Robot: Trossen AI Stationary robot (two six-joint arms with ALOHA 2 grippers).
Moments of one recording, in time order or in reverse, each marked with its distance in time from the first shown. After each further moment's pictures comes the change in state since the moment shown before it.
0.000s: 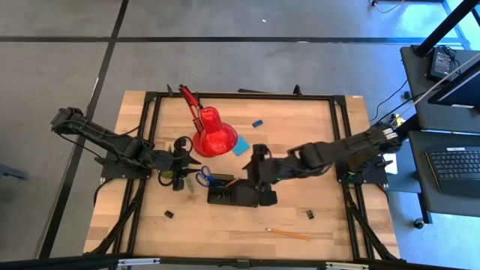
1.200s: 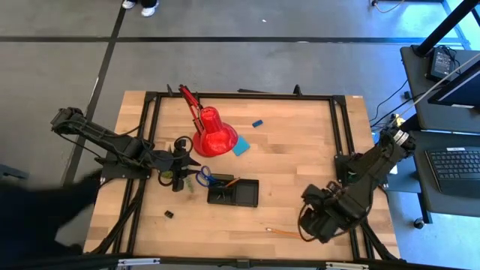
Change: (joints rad) left arm 0.000 0.000 0.000 0.002 0.027 -0.053; right arm 0.504 -0.094 -0.268 -0.608 -0.027 1.530
